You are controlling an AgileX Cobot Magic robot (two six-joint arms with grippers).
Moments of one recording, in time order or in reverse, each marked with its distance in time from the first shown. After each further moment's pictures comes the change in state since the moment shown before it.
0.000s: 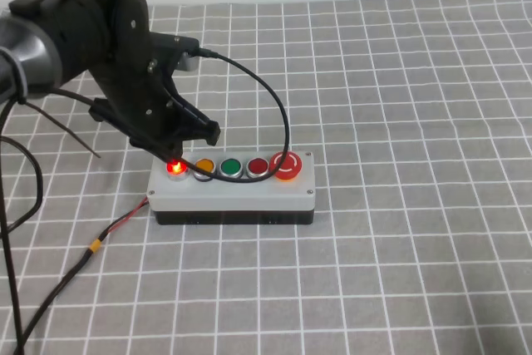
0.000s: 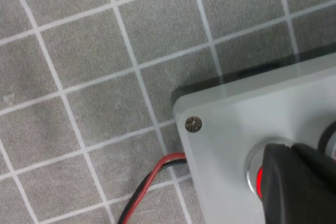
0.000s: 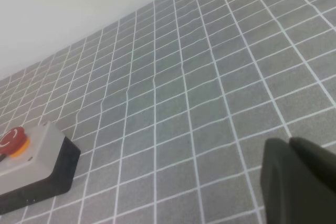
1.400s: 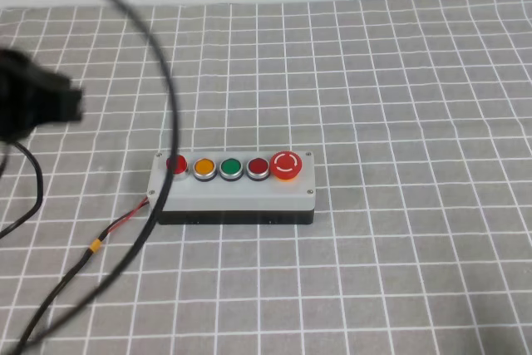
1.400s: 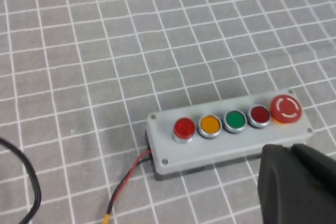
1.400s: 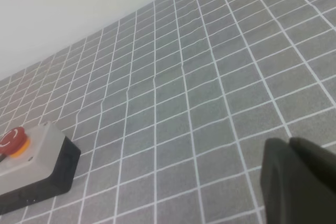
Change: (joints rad) left arm -0.005 -0.864 0.339 -0.024 -0.153 -0.083; right arm 0.000 0.000 0.000 0.000 0.000 0.000
